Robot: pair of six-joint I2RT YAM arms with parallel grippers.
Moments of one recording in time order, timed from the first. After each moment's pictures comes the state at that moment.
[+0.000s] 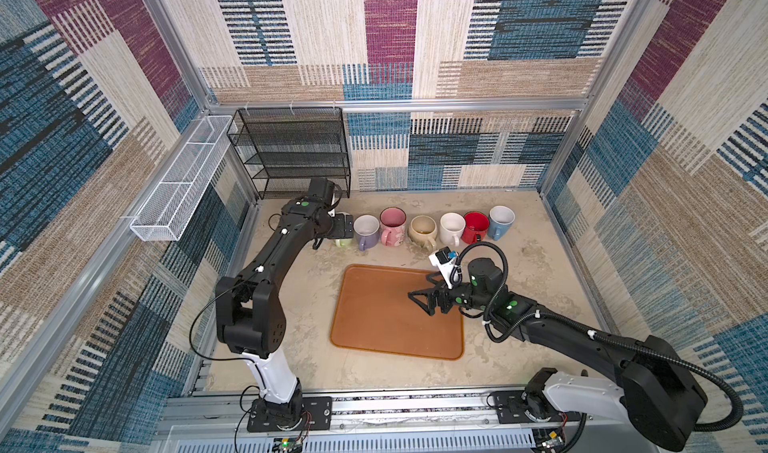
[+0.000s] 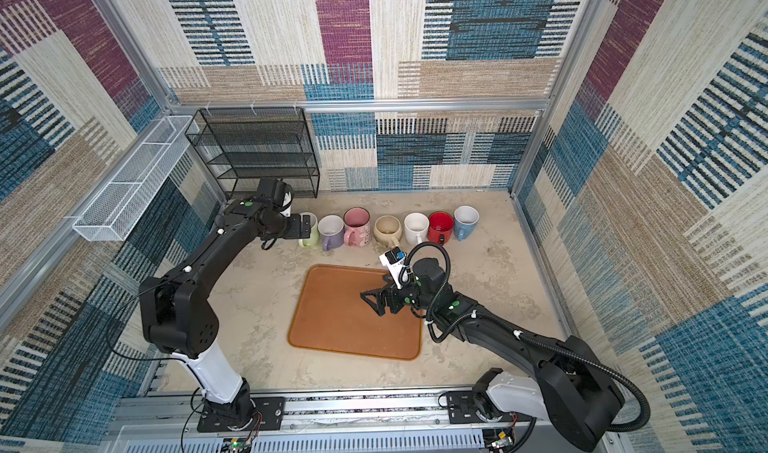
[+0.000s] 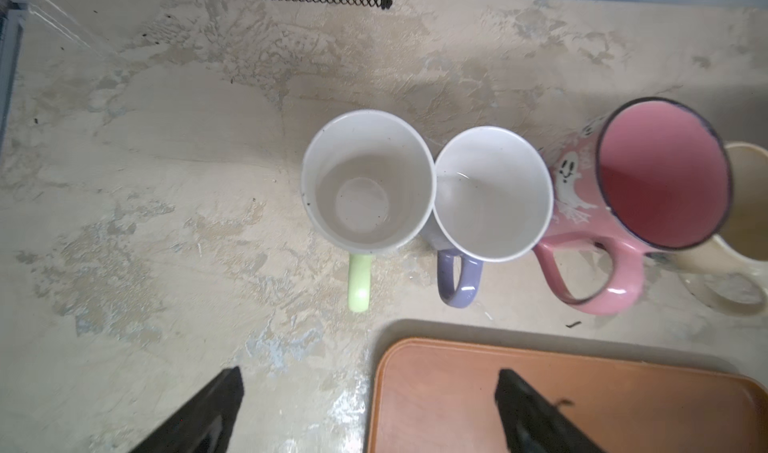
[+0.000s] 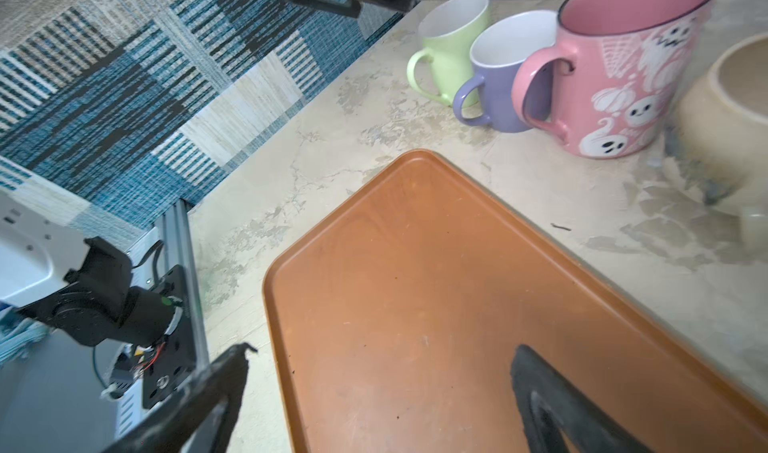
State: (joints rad) left arm -0.22 1.72 1.57 -0.85 -0.04 -0.21; right arm 0.65 1.18 0.58 0.18 -0.38 0.25
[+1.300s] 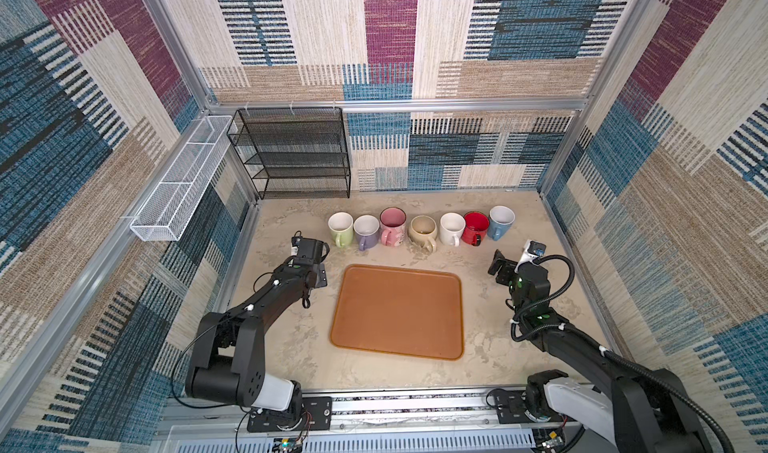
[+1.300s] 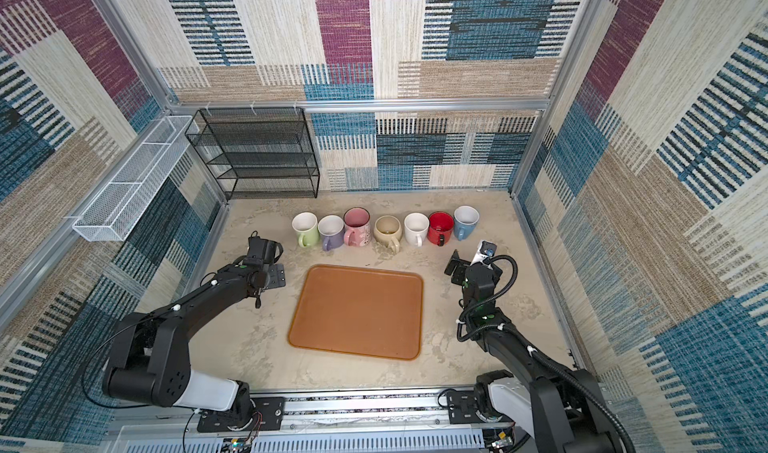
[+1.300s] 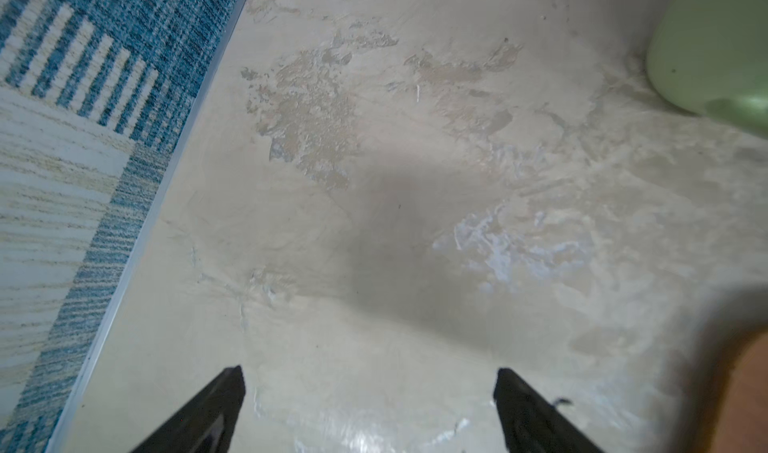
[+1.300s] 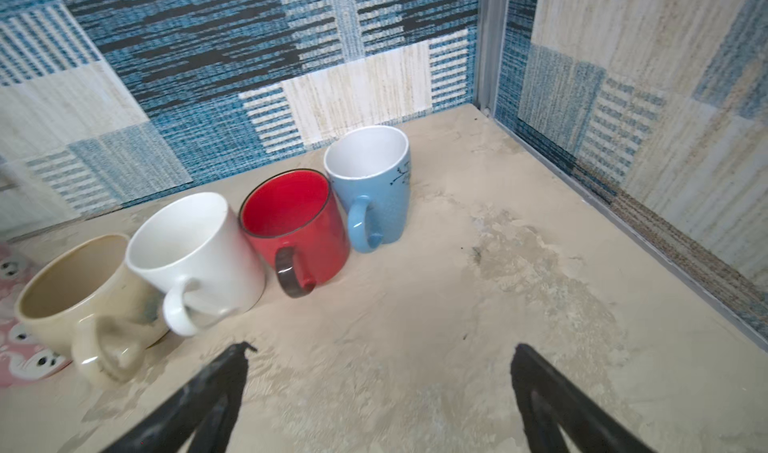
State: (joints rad) left arm -0.17 1.50 0.85 -0.40 -0.49 -0.27; right arm 0.17 1.12 0.35 0.47 0.37 0.30
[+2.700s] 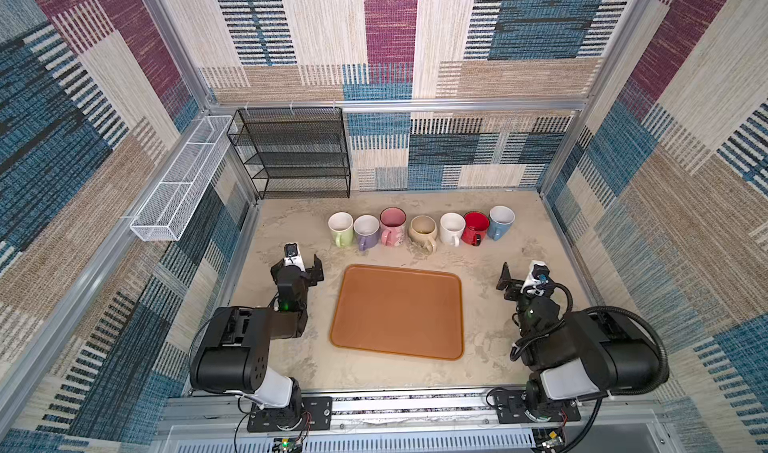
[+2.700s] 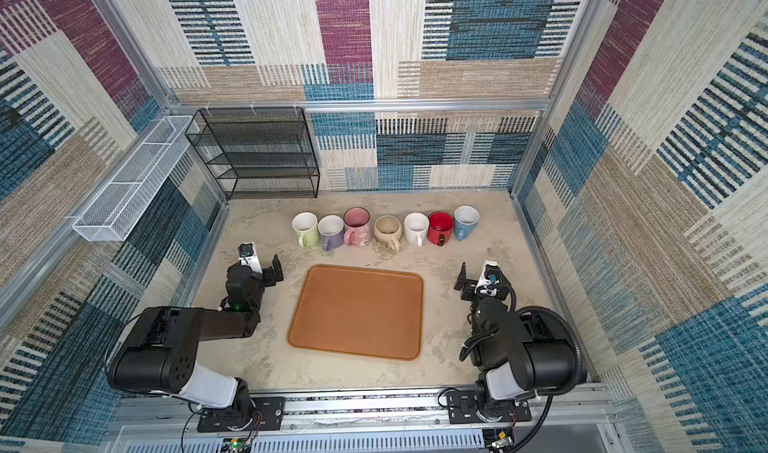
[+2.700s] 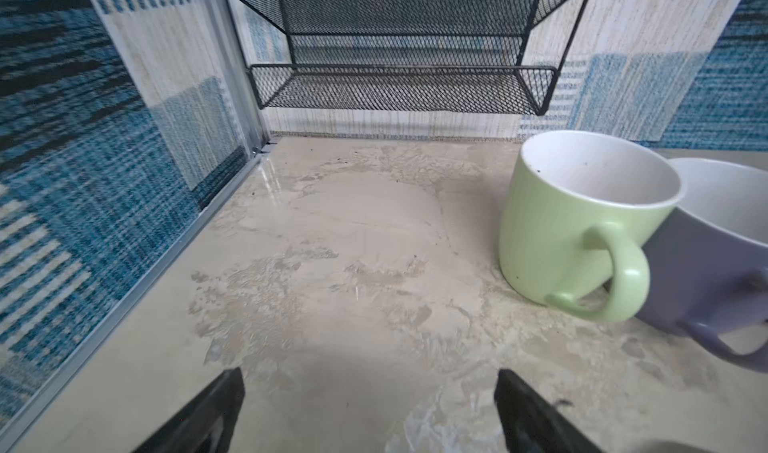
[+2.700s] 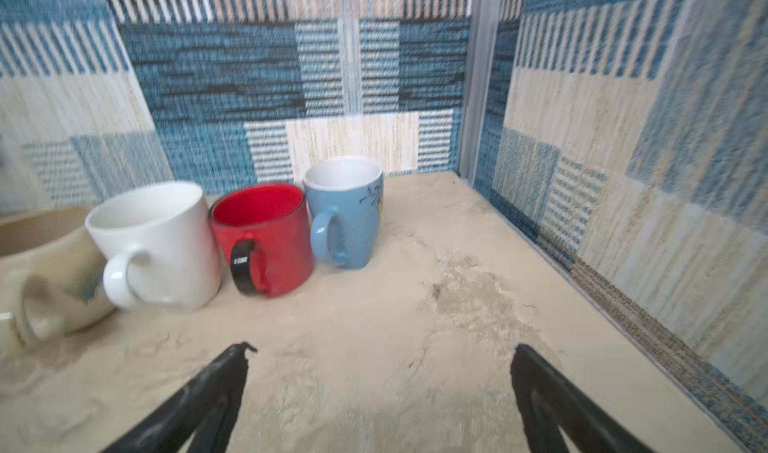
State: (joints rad) left arm -0.03 1.53 0.40 0.84 -0.17 -0.01; right arm 0.06 1.55 0.00 1.45 0.21 0.03
